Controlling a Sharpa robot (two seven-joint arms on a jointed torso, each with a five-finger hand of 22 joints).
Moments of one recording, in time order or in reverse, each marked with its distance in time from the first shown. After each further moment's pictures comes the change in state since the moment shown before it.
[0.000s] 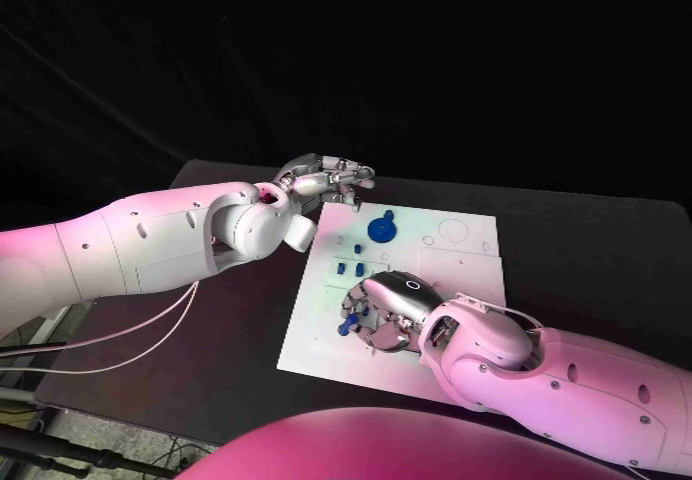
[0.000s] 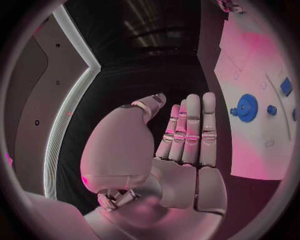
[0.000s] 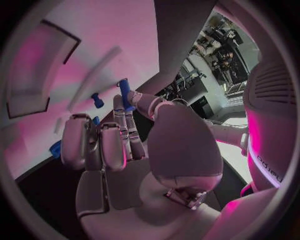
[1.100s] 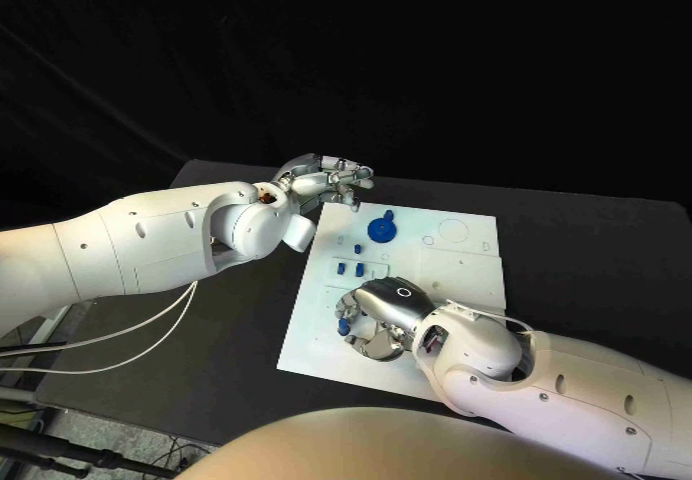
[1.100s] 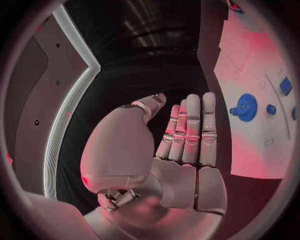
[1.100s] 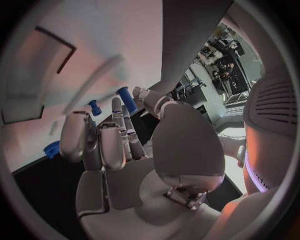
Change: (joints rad) left arm 0.000 -0.005 0.000 0.002 0.000 0.001 -0.002; left_hand 0.000 0.000 0.000 0.000 0.000 -0.004 -0.004 0.000 0.000 0.000 0.000 0.000 0.000 0.000 0.000 0.000 0.001 0.000 0.004 0.004 0.000 0.000; right arm -0.020 0.024 -0.005 -0.013 -0.110 0.021 -0.019; right_hand -0.087 -0.087 -0.080 -0.037 0.107 -0.127 0.036 -0.069 -0.016 -0.069 0.033 -0.043 0.005 -0.002 0.013 -0.004 -0.033 0.000 -0.022 0.018 -0.068 0.000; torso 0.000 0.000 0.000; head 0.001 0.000
